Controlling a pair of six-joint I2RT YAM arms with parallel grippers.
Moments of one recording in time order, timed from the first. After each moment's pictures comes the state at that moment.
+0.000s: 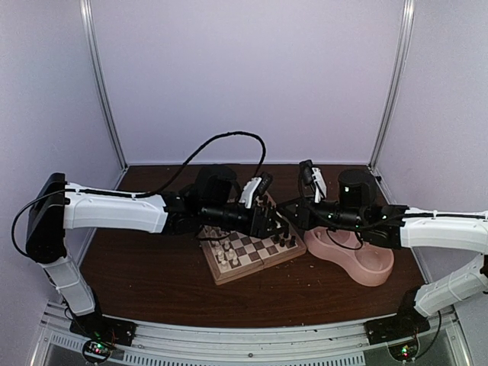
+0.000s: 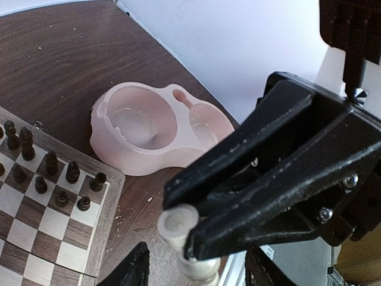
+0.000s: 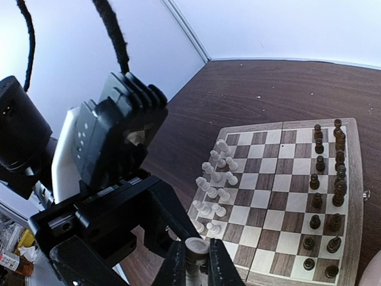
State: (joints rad) left arm -1.02 1.73 1.21 0.11 0.37 -0.56; right arm 0.85 1.24 0.77 0.20 -0.18 0.53
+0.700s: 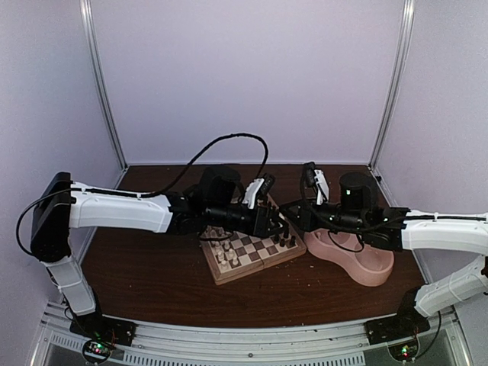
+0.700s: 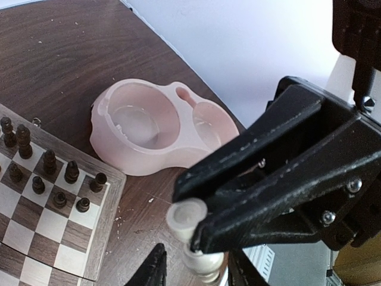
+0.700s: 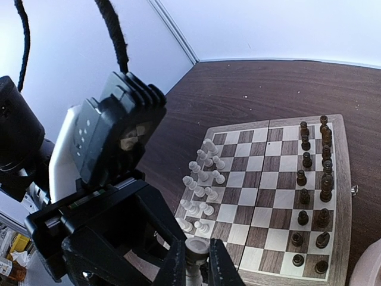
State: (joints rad) left arm -1.02 1.76 1.22 0.12 0.37 -0.58; right arm 0.85 1.22 0.74 0.19 -0.12 0.53
